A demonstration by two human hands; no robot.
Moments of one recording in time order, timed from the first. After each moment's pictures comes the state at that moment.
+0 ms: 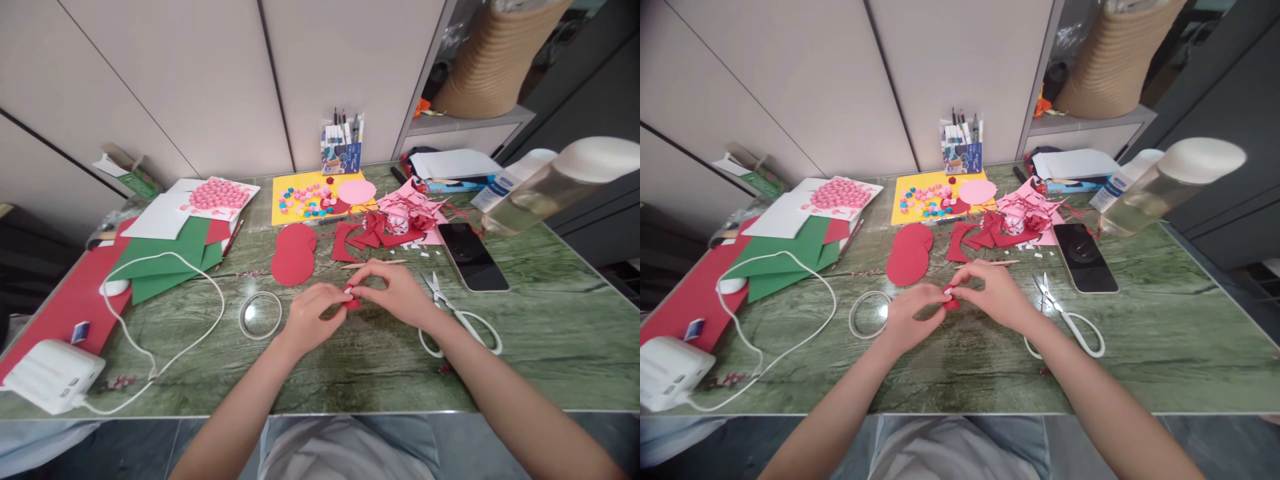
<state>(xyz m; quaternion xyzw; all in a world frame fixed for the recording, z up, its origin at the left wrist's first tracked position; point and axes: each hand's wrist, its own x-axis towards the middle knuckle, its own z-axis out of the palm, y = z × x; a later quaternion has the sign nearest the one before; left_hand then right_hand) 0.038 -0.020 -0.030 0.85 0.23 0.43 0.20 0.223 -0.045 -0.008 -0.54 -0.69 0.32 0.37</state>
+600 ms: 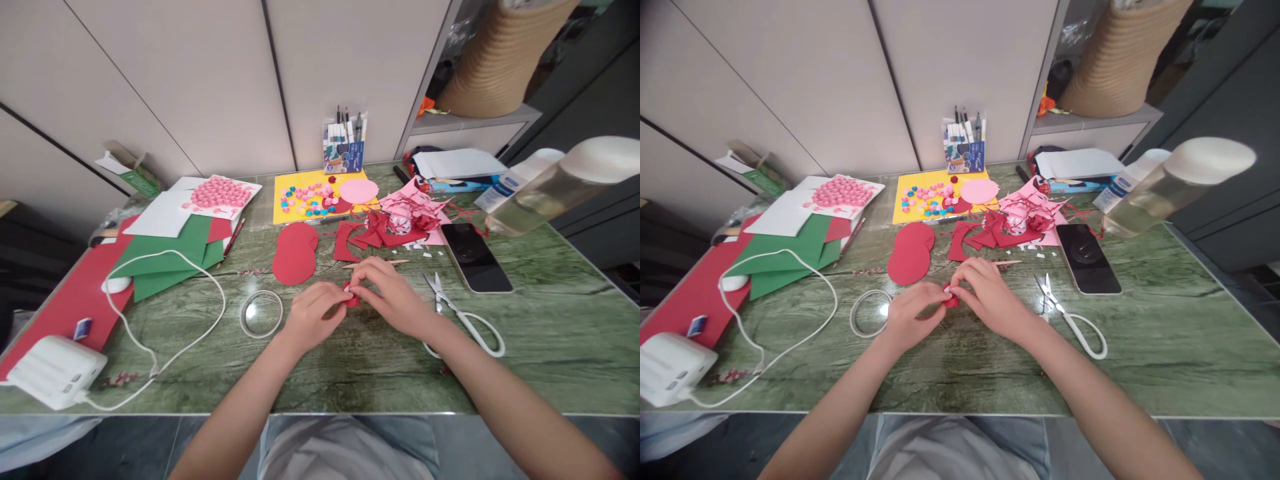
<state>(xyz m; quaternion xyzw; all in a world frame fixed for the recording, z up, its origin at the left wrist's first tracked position) 0.037 -0.018 -0.034 0.86 0.21 0.43 0.15 0.218 -0.050 -0.008 -0.51 -0.76 0.22 0.33</state>
